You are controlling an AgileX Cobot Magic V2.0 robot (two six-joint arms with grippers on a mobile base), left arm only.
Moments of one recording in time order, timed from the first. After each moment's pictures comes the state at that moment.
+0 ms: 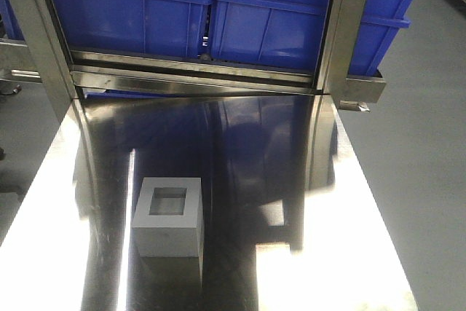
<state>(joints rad) -0.07 0.62 -0.46 0.02 0.19 -0.03</state>
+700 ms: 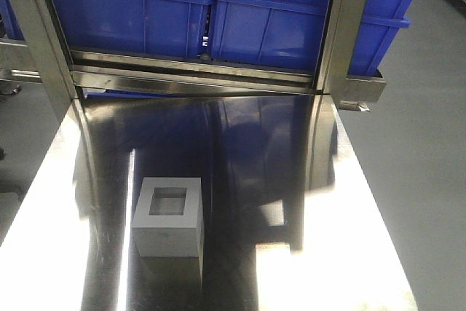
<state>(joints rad) -0.07 0.62 -0.46 0.02 0.18 -0.03</state>
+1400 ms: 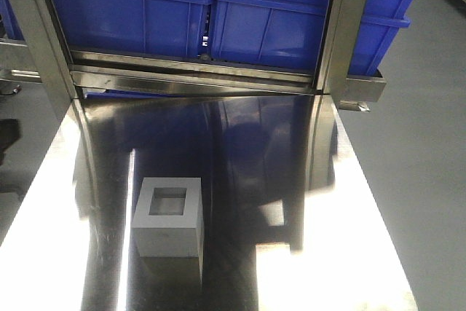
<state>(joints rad) -0.07 0.87 -0.80 -0.31 0.54 0.19</state>
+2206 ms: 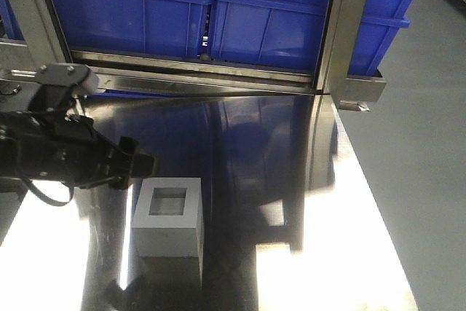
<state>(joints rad) -0.34 1.34 -0.97 -0.51 0.64 0.28</state>
